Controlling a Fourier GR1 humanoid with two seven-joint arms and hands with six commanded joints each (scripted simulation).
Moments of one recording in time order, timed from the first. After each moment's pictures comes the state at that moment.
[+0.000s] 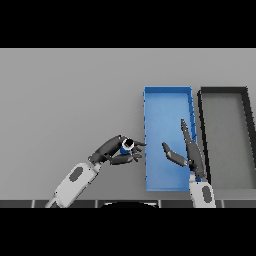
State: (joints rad) left arm -0.26 0.17 -0.58 -1.59 0.13 -0.16 -0.04; right arm 0.13 -0.10 0.12 -1.72 0.19 0.02 -0.07
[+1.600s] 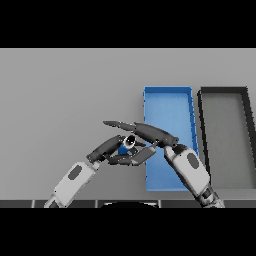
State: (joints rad) left arm -0.27 0.18 -0.56 -1.58 0.13 -0.24 -0.07; right arm -0.48 -0.17 0.36 -1.81 -0.30 0.52 0.37
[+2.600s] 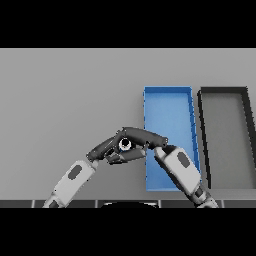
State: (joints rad) left arm -0.28 0.19 -0.55 -1.57 0.02 -0.27 -0.08; right arm -0.51 -0.10 0.40 -1.75 -0.33 0.56 0.31
